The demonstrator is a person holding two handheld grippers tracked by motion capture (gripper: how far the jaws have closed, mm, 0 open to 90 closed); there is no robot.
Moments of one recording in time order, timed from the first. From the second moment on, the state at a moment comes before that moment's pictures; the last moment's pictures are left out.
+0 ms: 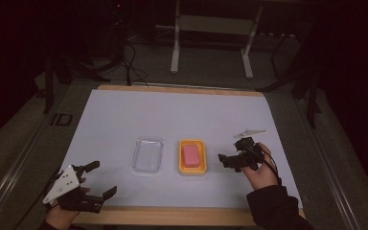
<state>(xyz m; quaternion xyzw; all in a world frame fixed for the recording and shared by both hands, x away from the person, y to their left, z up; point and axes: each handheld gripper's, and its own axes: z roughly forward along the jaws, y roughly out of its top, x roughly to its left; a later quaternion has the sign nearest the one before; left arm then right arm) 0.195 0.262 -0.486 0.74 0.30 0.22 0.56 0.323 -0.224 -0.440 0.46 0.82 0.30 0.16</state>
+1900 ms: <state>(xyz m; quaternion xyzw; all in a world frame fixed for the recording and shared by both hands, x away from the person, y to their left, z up) 0.194 0.266 -0.484 0.73 0.30 0.23 0.56 0.278 -0.288 -0.487 0.49 0.78 0.34 0.19</state>
